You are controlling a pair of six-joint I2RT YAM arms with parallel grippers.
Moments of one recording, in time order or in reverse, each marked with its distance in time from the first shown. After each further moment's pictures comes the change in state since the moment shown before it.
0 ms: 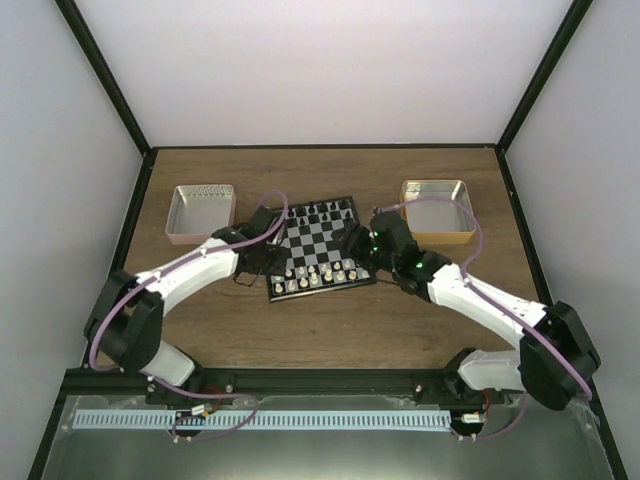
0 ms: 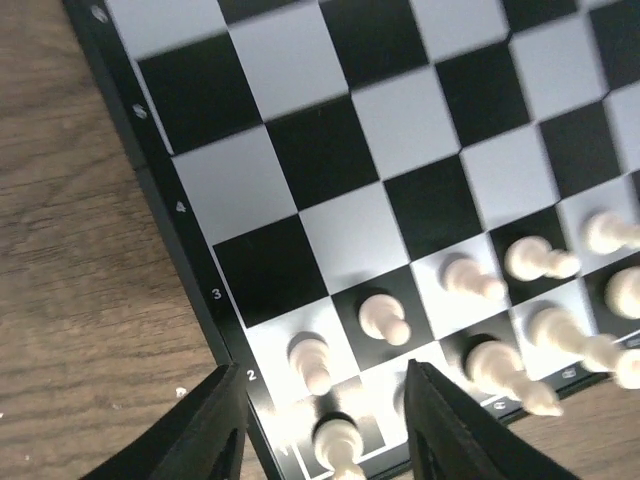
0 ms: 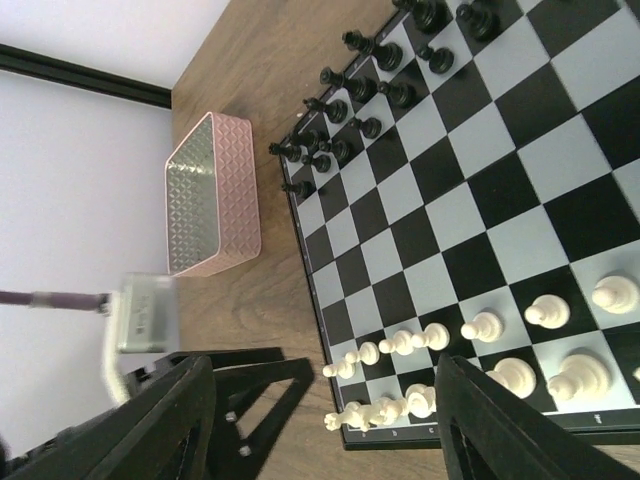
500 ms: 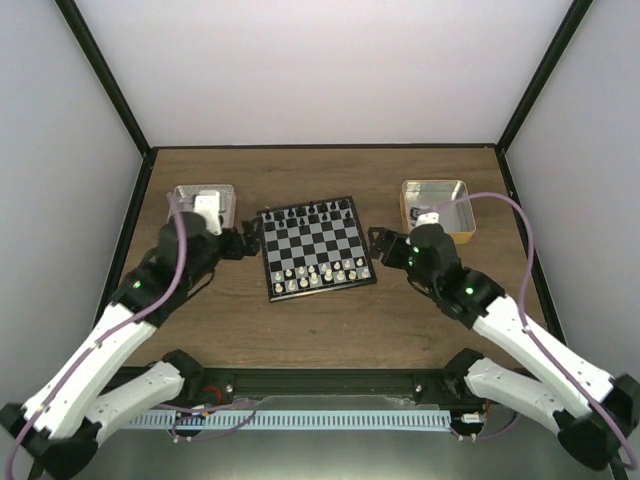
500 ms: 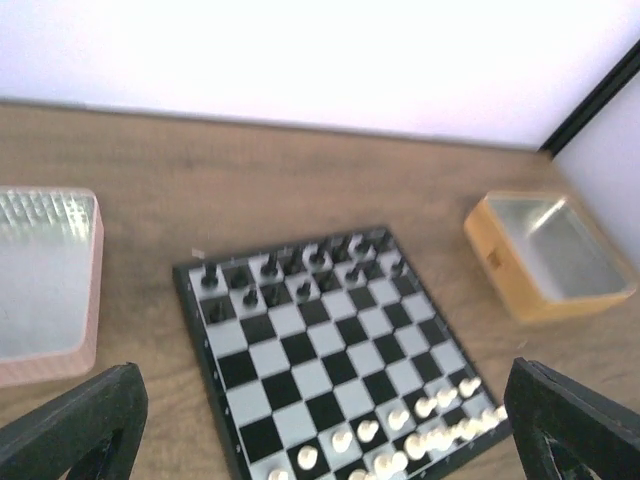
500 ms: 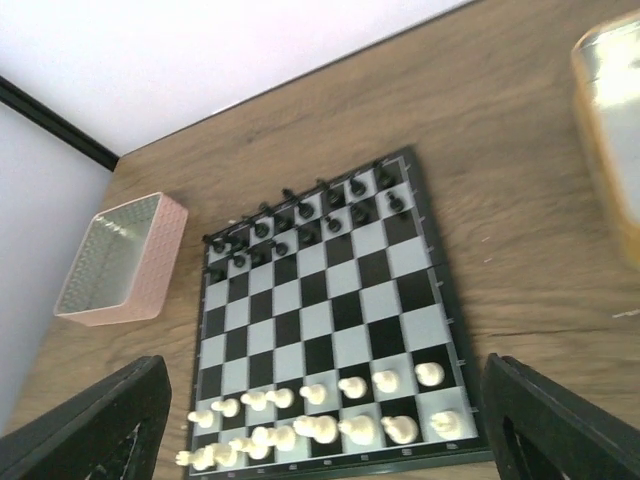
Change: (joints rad) left arm 0.001 -0.637 0.001 0.061 -0.157 0.039; right arm -0.006 -0.351 -0.005 -0.290 0.287 -0.391
